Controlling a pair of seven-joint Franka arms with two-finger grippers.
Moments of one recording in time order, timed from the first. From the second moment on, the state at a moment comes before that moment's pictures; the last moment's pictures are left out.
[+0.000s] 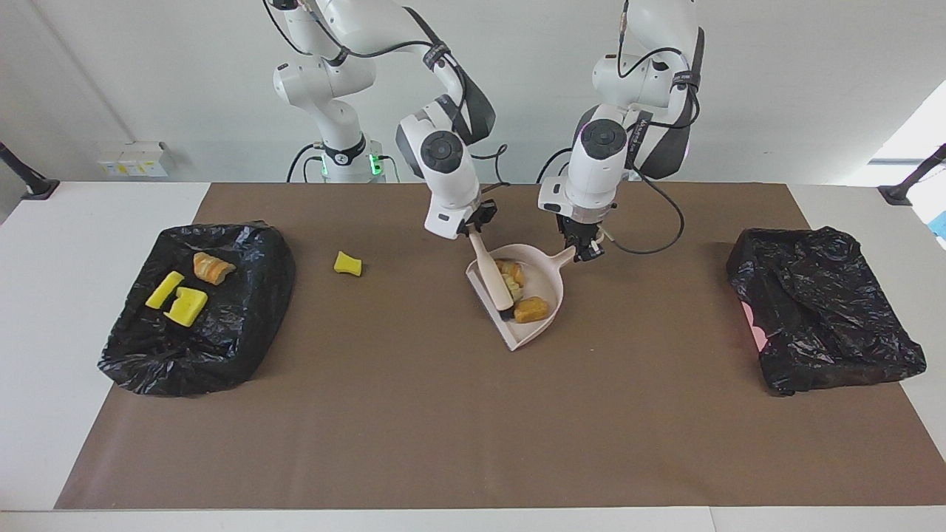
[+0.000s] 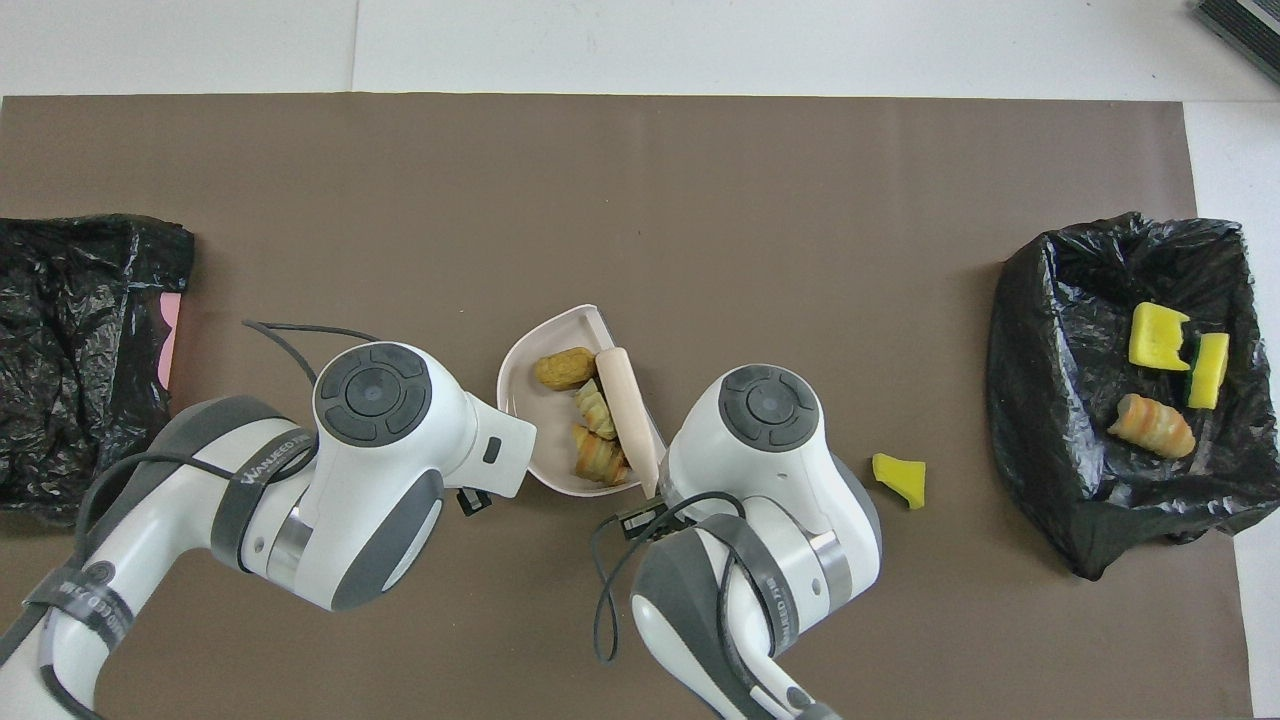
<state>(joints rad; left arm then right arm) -0.39 0.03 -0.14 -2.14 0.02 2.06 0.60 0.45 0.16 0.22 -2.04 0.35 2.04 0.18</state>
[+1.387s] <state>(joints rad) -0.39 0.03 -0.14 -2.15 0.02 2.09 0.61 0.14 -0.17 0.20 -2.27 0.03 1.69 0.63</state>
